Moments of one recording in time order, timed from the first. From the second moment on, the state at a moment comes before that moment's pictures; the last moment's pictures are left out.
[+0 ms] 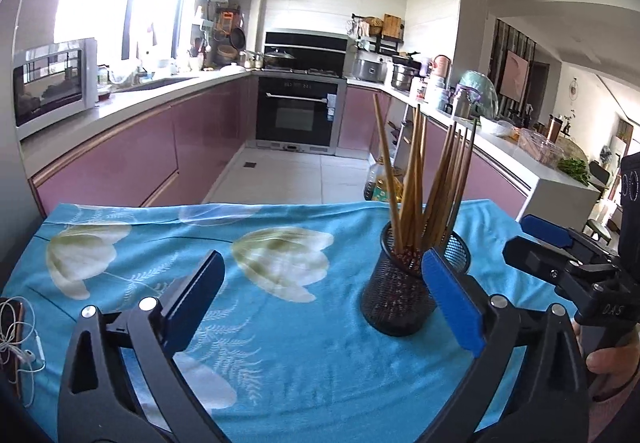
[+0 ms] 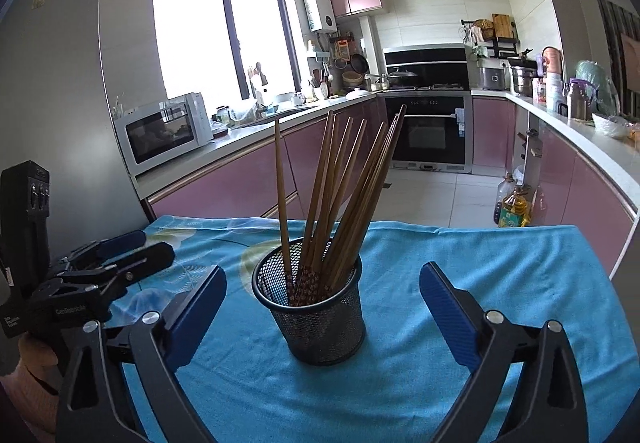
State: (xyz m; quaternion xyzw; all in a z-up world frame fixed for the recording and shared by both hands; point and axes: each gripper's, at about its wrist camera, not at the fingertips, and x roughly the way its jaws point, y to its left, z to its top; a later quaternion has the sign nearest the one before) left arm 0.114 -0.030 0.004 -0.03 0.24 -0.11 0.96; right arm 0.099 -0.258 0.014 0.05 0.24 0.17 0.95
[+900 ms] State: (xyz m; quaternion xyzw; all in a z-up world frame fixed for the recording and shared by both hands) left arm 0.022 0.005 0.007 -0.02 0.12 -0.04 0.99; right arm 0.042 -0.236 0.007 0.02 0.11 0.10 0.99
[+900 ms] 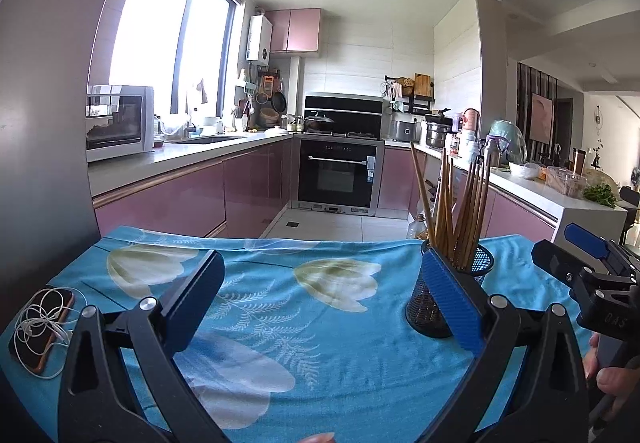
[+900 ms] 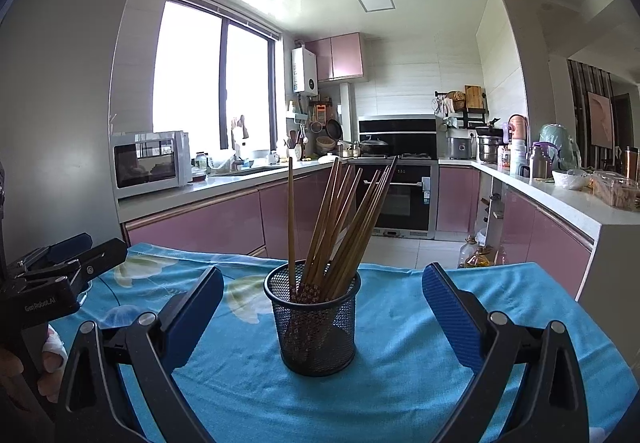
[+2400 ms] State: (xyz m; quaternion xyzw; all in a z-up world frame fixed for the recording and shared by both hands) left arm 0.016 0.001 0.008 -0.02 0.11 -0.03 0.99; right arm 0.036 -0.242 0.007 0.02 0.09 0.09 0.99
